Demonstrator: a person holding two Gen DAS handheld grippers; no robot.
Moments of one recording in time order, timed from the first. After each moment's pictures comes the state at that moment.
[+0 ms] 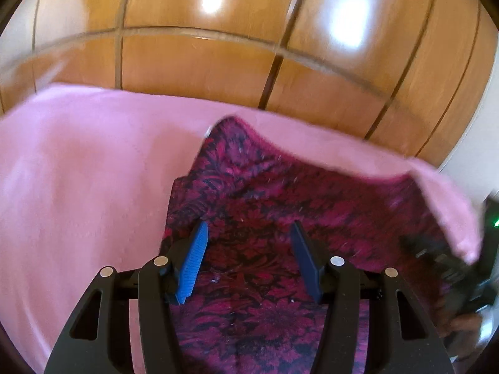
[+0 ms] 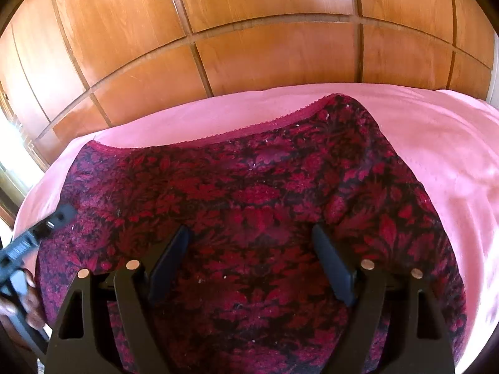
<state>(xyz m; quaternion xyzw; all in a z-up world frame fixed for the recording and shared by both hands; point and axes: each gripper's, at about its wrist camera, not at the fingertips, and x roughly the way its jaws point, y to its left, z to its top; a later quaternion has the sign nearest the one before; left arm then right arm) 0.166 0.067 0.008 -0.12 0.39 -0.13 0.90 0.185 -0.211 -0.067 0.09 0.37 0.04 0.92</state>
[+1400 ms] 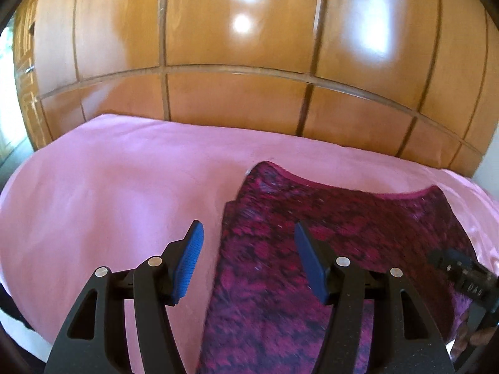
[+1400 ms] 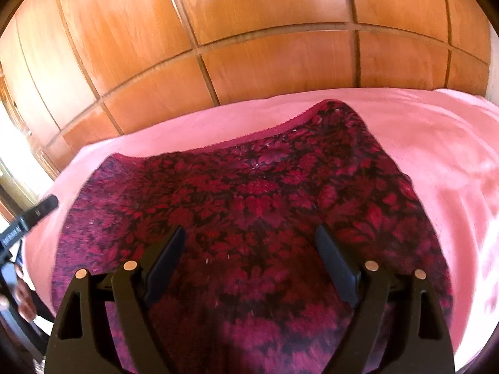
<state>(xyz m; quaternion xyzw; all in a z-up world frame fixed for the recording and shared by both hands) 0.128 0.060 0.052 -0.03 0.35 -0.02 0.93 0.158 -0.221 -0.053 0.13 0.35 0.04 0.93</state>
